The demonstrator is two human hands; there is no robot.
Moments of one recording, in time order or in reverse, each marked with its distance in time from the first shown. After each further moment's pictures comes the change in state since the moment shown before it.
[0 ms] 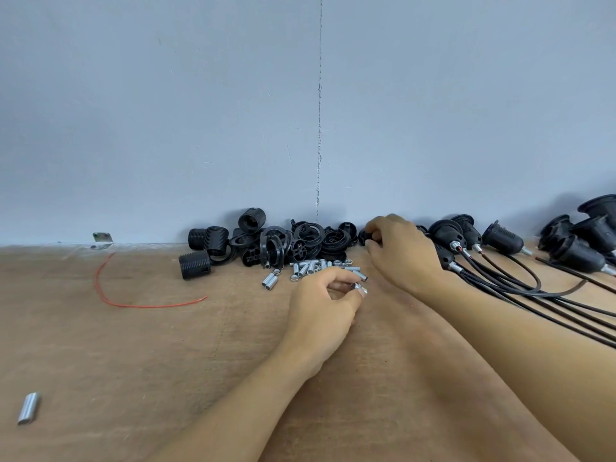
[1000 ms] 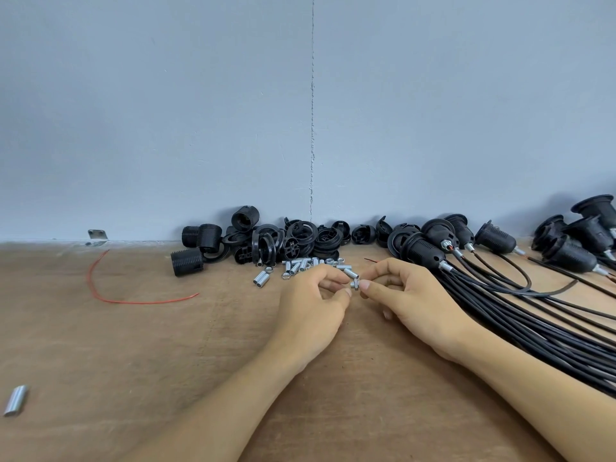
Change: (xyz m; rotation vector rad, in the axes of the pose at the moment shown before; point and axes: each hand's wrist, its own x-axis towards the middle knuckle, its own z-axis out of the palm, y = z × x) left_hand 0.000 -0.001 0.001 0.108 0.007 0.053; right_hand -0.077 0.012 -0.016 0.900 -0.259 0.136
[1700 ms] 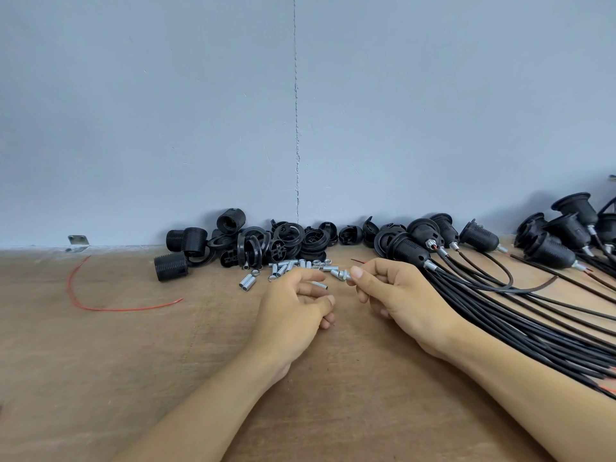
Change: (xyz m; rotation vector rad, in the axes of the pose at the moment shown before) left_hand 0.001 -0.005 -0.003 -0.211 -0.037 -0.122; right_hand -0.002 -0.007 -0.004 0.096 -0.052 -0.008
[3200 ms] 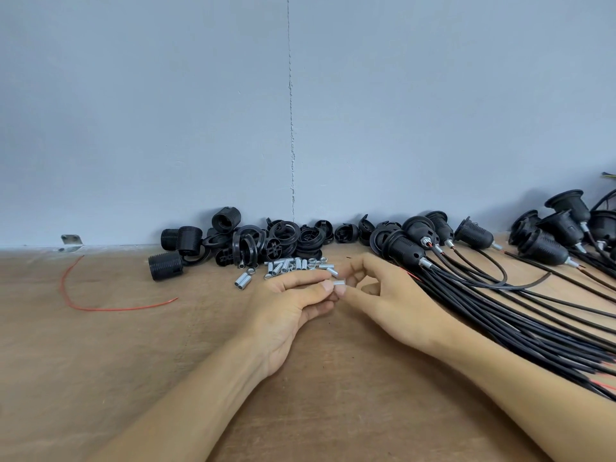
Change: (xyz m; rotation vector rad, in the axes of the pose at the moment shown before) left_hand 0.004 0.002 -0.007 -0.467 -0.108 -0.163; right_hand -0.007 -0.008 0.005 -0.370 0.023 -0.087
